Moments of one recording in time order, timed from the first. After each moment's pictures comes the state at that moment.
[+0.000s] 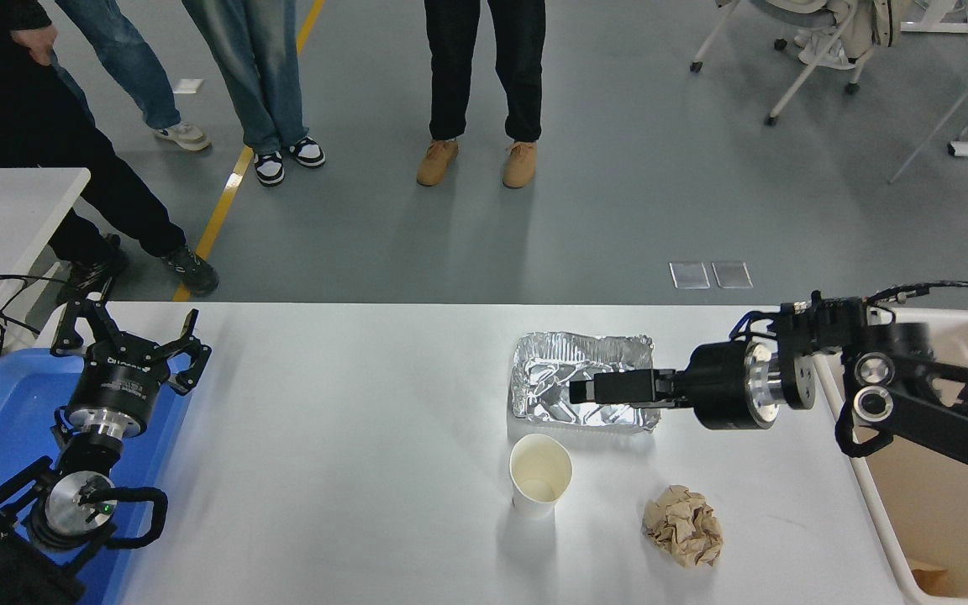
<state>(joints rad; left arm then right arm) -0.35 0.45 -0.97 -0.75 -0.07 -0.48 -0.53 1.06 -0.62 0.14 1.44 -1.15 0.38 0.07</state>
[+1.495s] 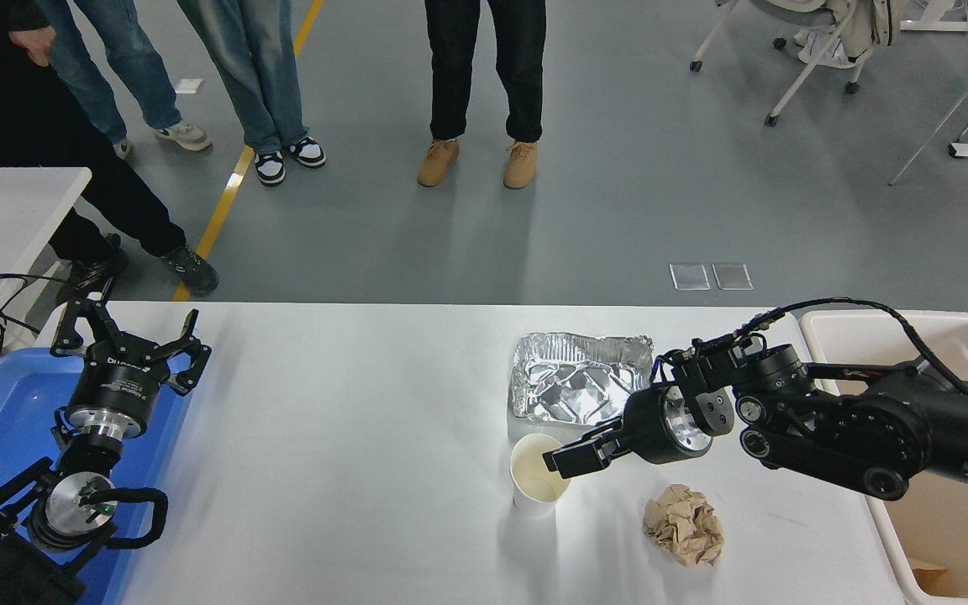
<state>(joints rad) -0.35 0.45 -0.97 -0.75 -0.07 -0.48 -0.53 1.06 -0.42 -0.04 1.22 -1.47 0.37 0.11</state>
